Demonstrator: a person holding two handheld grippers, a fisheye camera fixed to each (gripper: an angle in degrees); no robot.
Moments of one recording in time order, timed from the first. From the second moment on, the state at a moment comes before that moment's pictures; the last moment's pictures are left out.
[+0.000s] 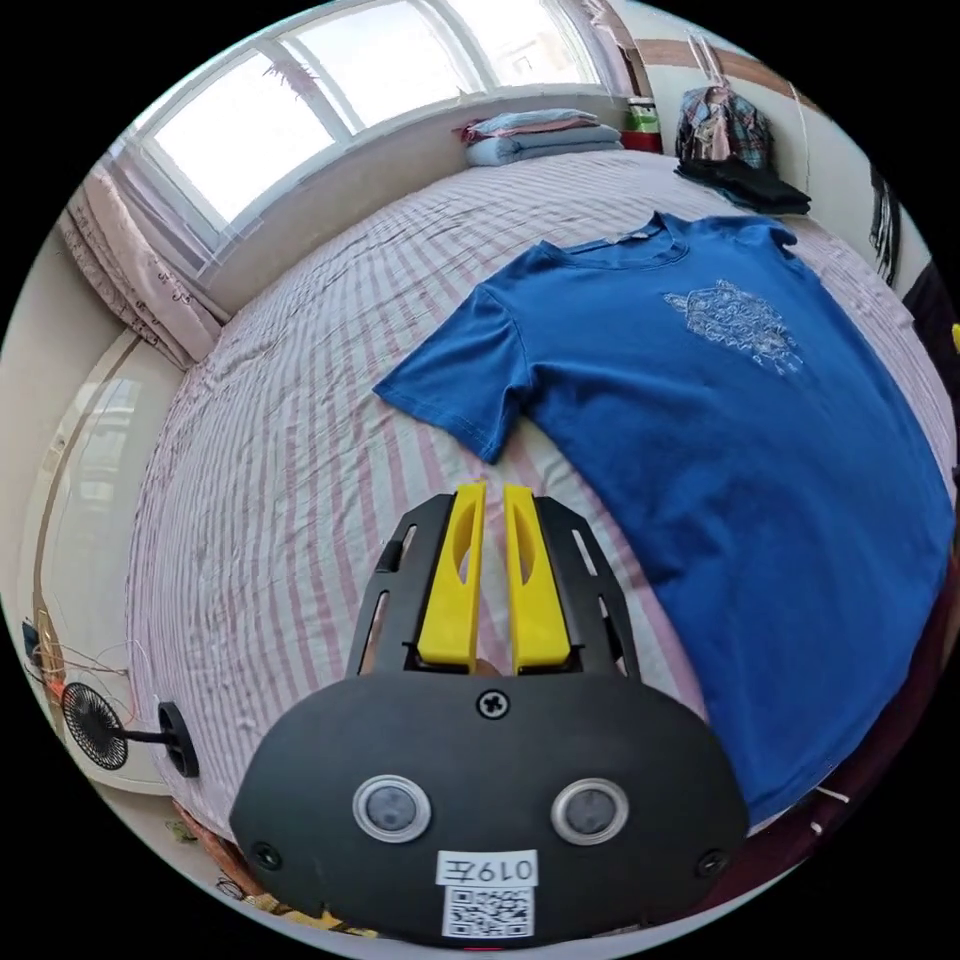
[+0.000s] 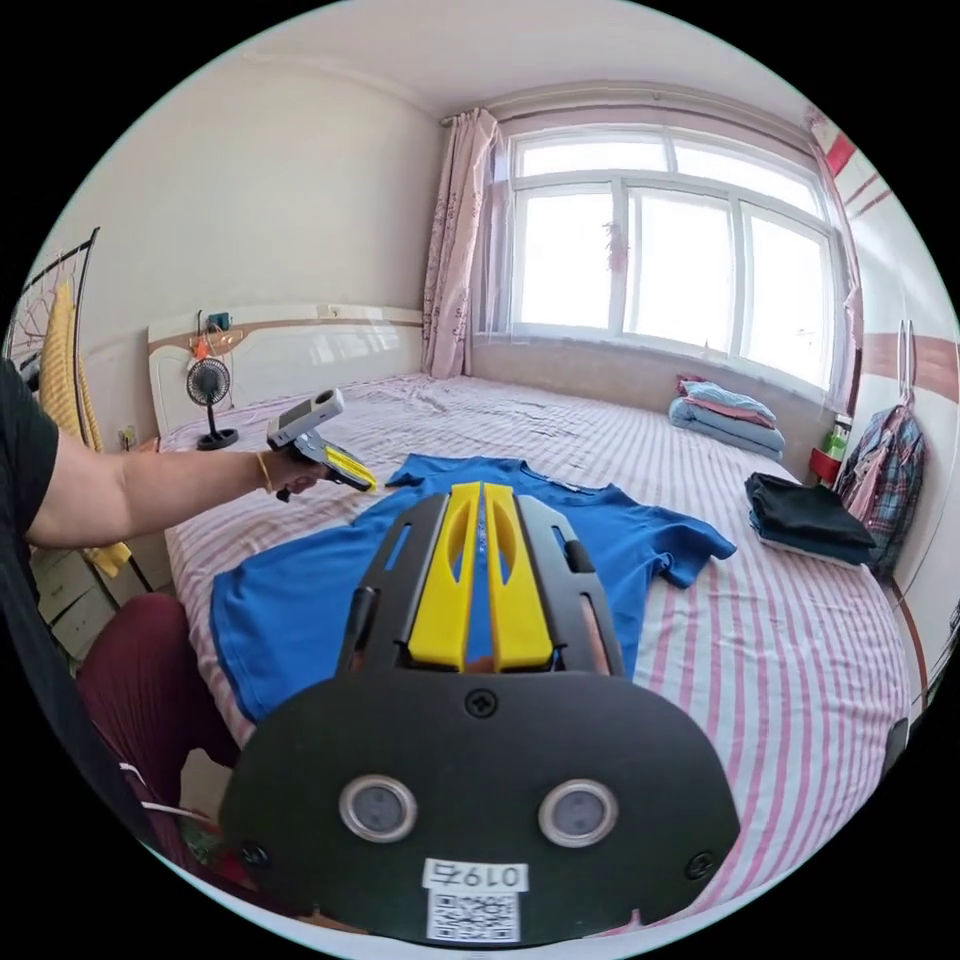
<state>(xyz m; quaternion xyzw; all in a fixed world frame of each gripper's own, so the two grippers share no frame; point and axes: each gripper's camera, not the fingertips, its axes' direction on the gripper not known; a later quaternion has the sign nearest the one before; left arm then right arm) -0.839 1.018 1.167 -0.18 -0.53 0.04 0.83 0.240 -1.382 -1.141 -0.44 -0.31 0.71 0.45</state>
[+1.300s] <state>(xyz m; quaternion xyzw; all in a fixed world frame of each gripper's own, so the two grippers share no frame) -0.492 0.864 1.697 -0.19 -0.42 0.53 0.71 0.034 -0.797 -1.290 -0.48 -0.39 0.75 0.25</state>
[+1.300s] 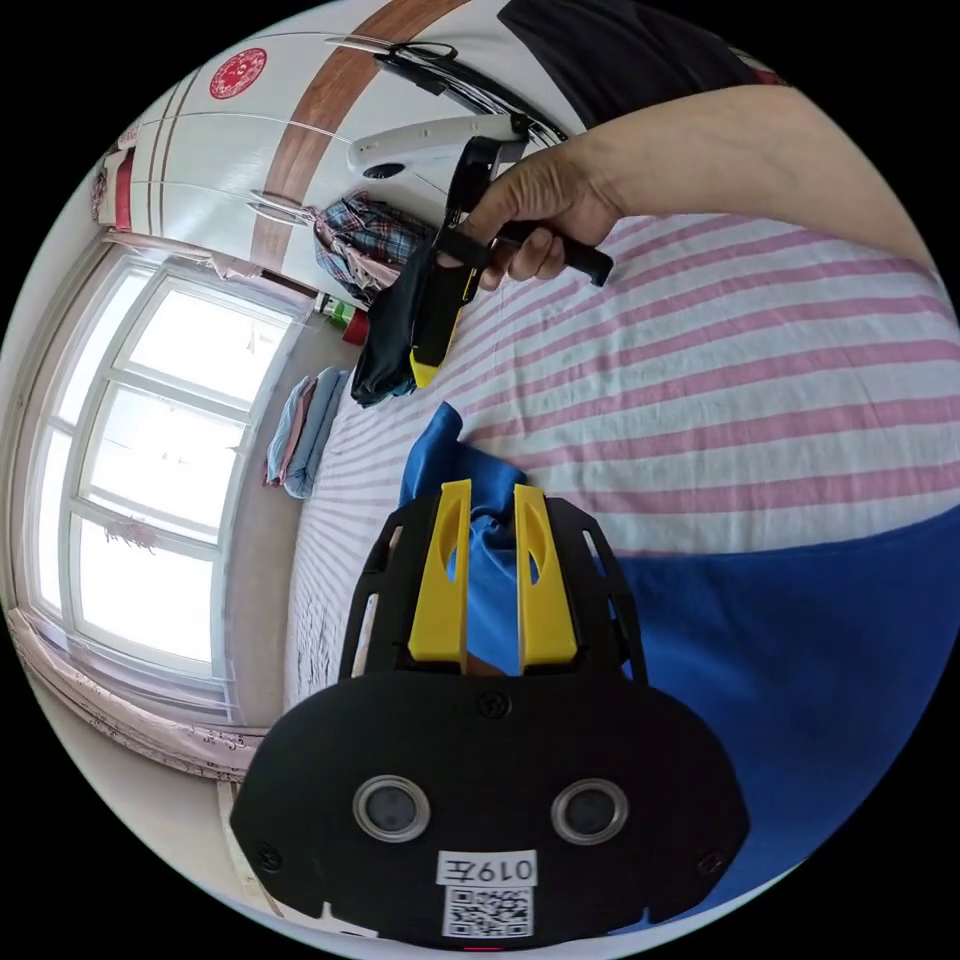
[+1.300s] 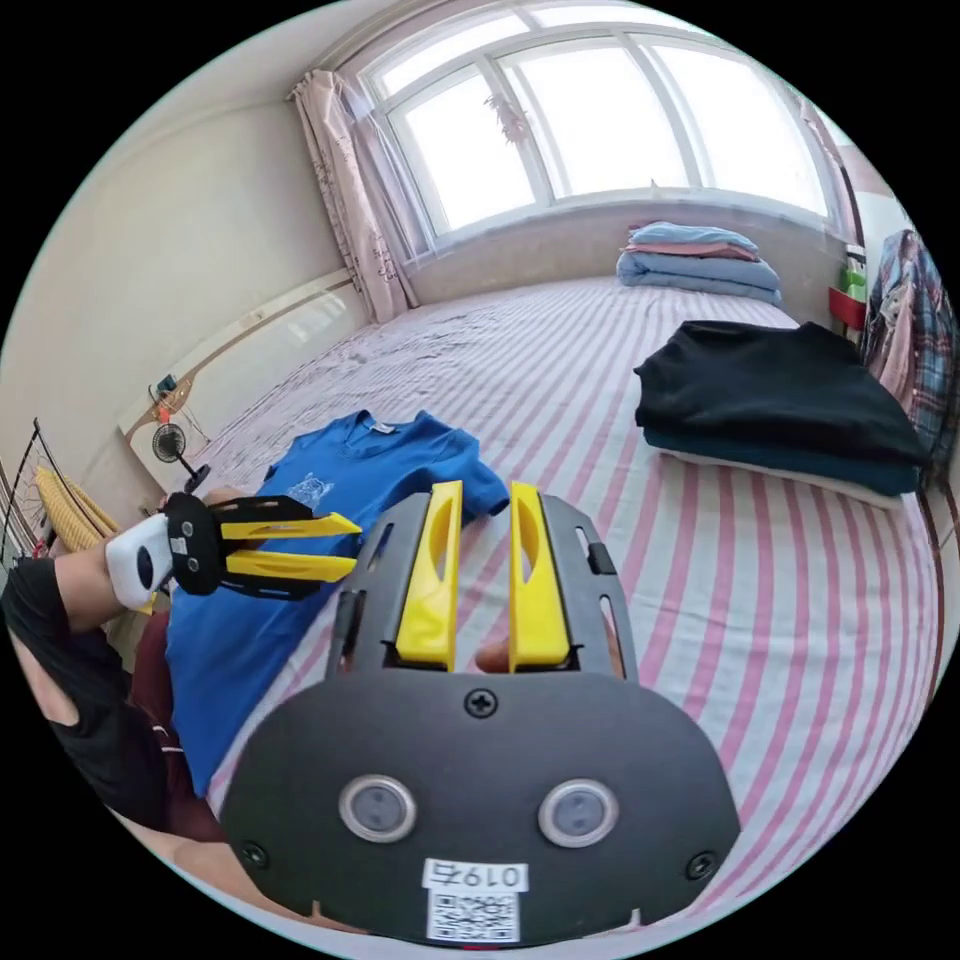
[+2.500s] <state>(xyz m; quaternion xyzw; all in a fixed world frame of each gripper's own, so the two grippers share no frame) -0.489 0.755 1.737 -0.17 -0.26 0.37 0.88 -0.096 -0.636 -1.318 -0.42 -0.30 0.85 0.05</state>
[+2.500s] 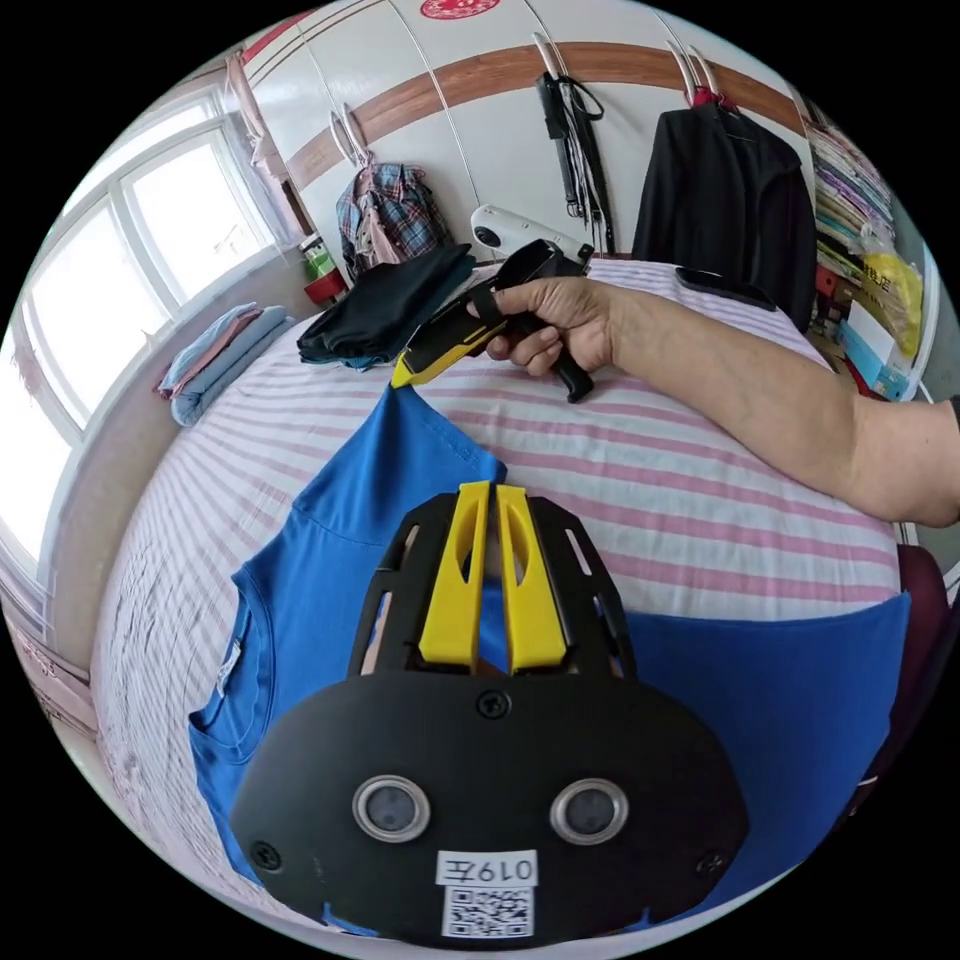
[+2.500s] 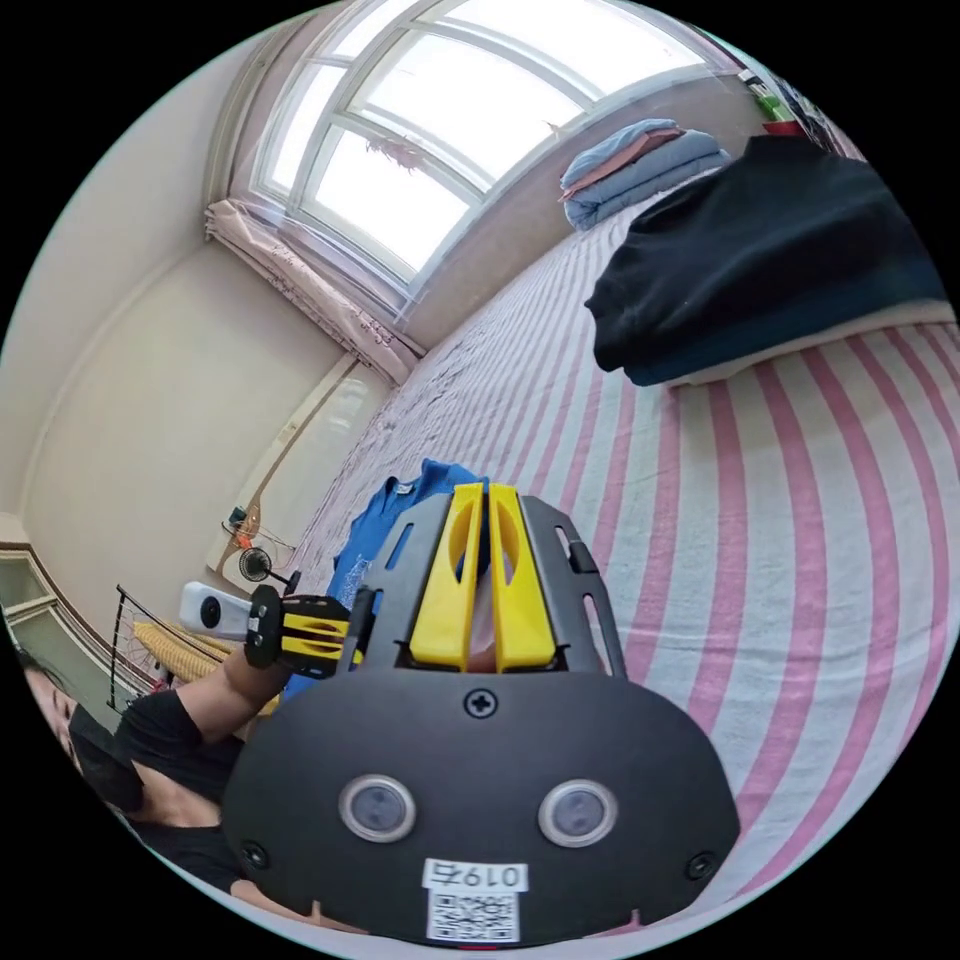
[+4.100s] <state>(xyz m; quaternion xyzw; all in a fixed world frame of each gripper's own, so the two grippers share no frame) -0.483 0.708 1.747 -0.24 -0.35 0.47 0.77 -0.135 -0.639 -1.257 -0.52 -0.35 0.78 0.06</state>
